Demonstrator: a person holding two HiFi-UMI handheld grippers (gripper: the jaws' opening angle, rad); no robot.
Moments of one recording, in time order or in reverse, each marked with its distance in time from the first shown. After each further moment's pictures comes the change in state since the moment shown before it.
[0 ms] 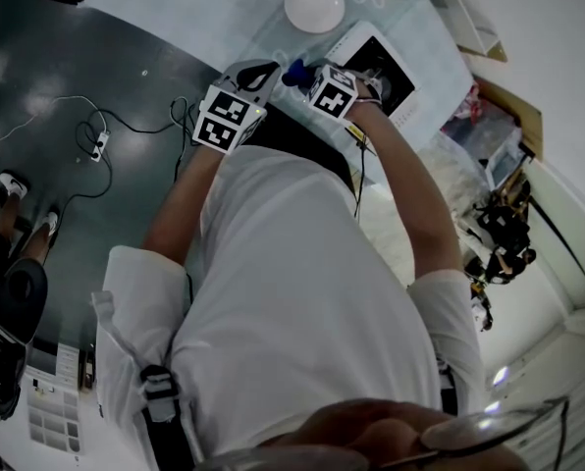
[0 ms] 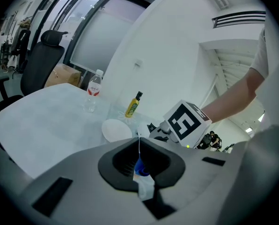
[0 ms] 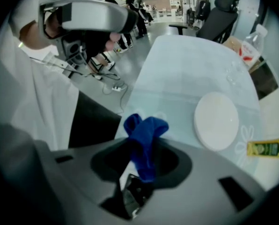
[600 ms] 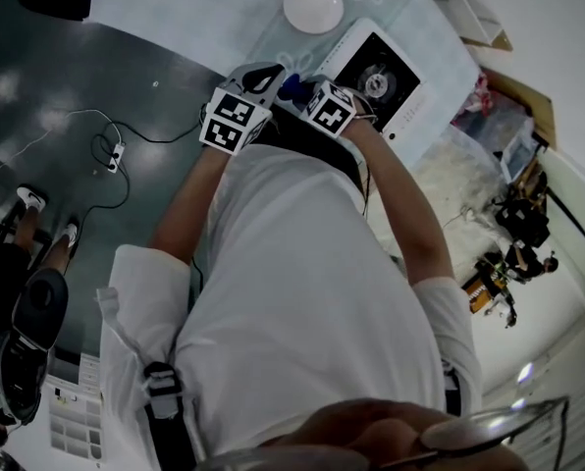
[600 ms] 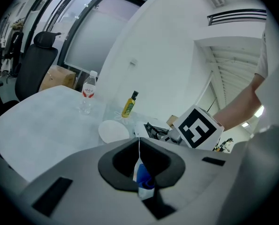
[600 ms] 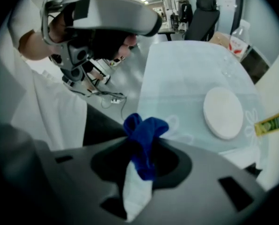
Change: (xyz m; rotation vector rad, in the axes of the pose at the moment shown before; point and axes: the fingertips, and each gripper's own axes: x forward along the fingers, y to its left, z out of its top) left arm -0.003 -0.008 0.005 0.052 0.025 -0.039; right arm -0.003 0.042 0.019 0.160 -0.130 0.018
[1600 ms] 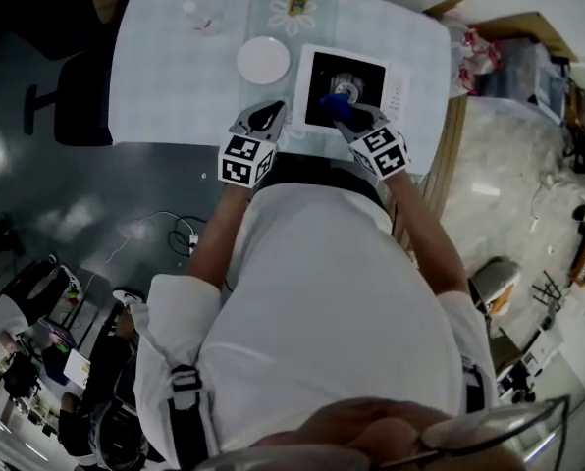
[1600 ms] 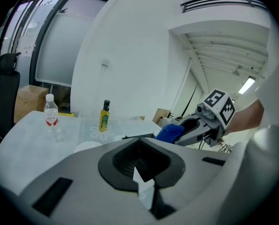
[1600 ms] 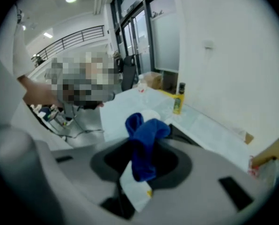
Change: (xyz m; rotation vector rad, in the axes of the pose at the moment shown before) left arm 0.036 -0.094 0.060 0.249 0.048 -0.129; right arm -0.184 -0.028 -0.097 0.594 -0.605 -0.454
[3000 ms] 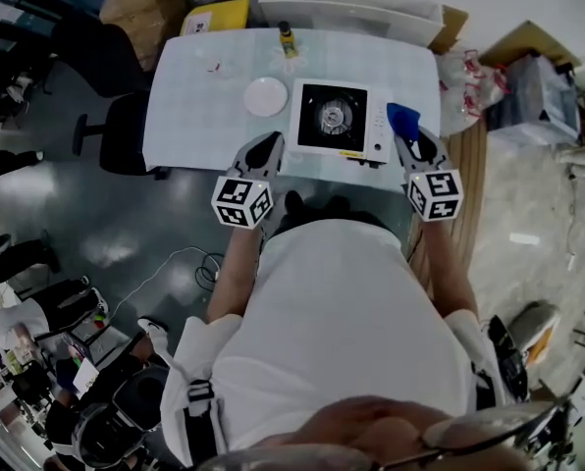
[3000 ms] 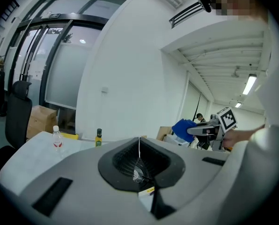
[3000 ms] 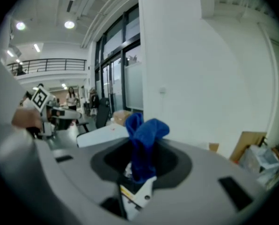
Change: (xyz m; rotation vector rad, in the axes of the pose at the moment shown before) left arm -0.071 -0.136 0.081 0.052 -0.236 0.115; right arm -0.251 -0.082 -0.026 0.159 -0.492 -0.339
